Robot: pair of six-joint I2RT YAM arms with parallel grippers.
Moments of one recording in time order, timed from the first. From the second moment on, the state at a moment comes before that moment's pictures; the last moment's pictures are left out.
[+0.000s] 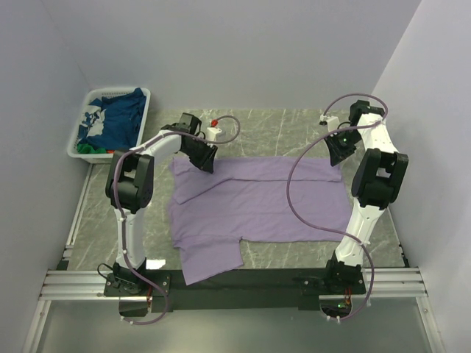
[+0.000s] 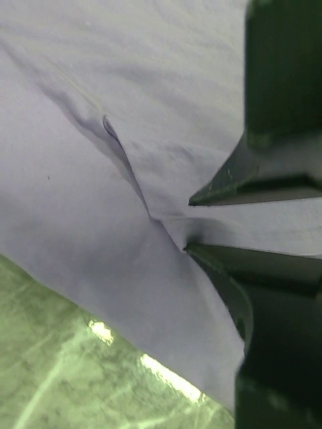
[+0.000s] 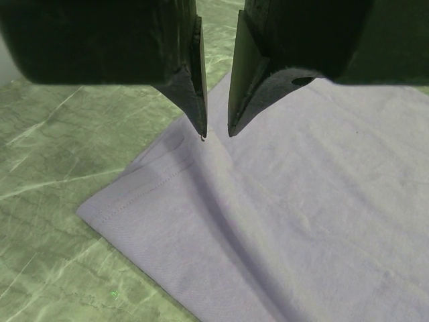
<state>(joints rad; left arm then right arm) -0.31 2.11 1.60 -0.63 0.53 0.37 -0.21 2.12 1.87 -1.19 -0.31 -0.77</state>
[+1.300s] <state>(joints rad) -0.54 1.79 1.22 -0.72 0.61 0.39 -0.21 2.14 1.90 -1.20 -0.32 -0.76</state>
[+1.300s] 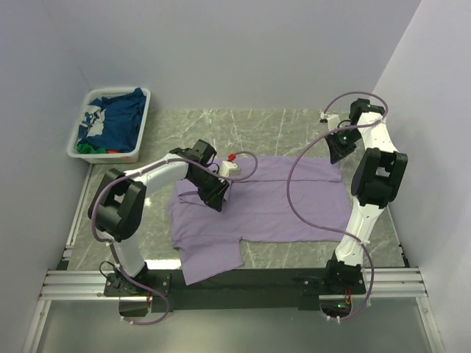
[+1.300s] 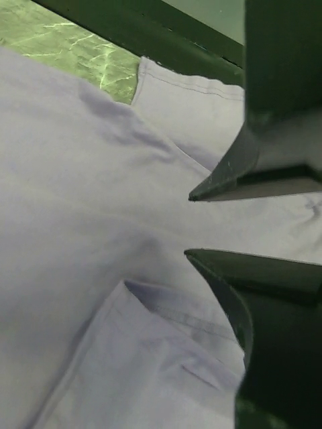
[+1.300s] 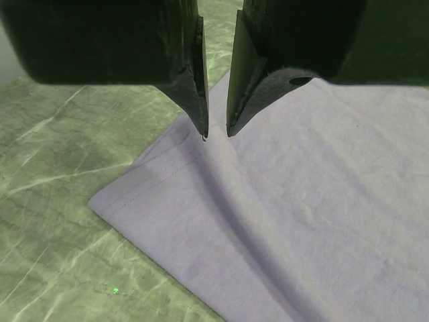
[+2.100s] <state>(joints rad) -0.37 1.89 1.26 -0.86 0.56 0.47 -0.19 2.22 1.95 -1.17 -0.26 -0.66</state>
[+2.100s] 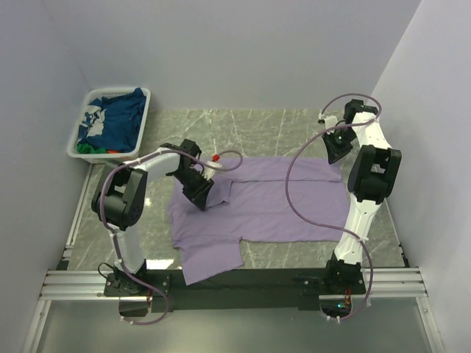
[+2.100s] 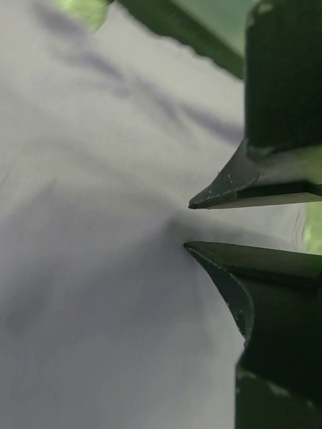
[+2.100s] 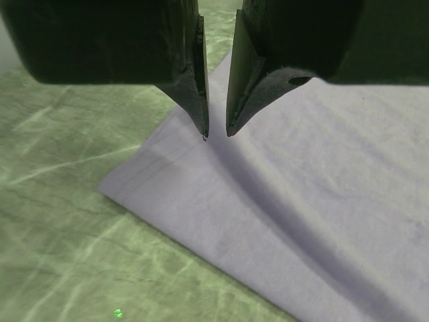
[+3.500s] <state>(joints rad) 0.00 1.98 1.41 -0.57 0.45 0.22 -0.23 2.42 2.13 -1.14 -0.13 -0.42</state>
